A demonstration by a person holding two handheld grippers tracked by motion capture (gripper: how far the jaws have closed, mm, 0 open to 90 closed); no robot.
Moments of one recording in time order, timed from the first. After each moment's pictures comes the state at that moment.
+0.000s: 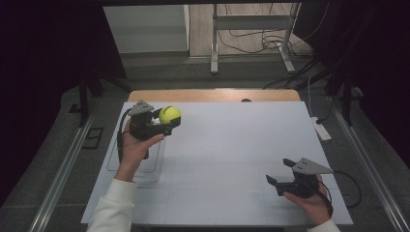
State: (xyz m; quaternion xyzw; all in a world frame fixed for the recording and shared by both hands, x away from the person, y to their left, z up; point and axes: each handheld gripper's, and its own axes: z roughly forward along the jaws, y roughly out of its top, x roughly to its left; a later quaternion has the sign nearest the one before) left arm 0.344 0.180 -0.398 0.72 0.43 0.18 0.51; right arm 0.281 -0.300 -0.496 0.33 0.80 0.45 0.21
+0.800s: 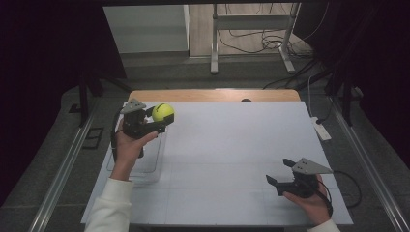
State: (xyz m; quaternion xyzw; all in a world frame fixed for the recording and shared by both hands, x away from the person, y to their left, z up) left arm 0.345 0.197 -0.396 0.71 0.45 0.19 0.51; right arm 0.282 -0.300 -0.496 0.33 0.80 0.45 0.21
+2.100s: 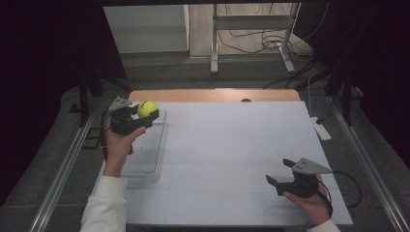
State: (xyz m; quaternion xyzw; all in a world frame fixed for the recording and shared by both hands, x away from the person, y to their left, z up) left arm 0.359 0.234 -0.410 0.68 0.51 0.23 0.48; right arm 0.282 -0.301 -0.497 0.33 0.80 0.45 0.21
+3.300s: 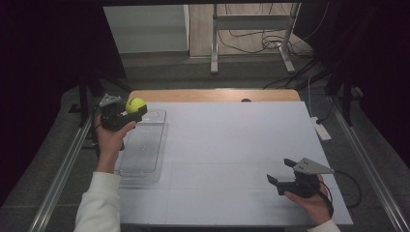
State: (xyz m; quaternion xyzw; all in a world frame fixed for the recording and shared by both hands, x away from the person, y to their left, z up) left arm 0.373 0.266 -0.415 0.65 0.55 0.25 0.46; right arm 0.281 -0.303 -0.496 0.34 0.80 0.45 0.21
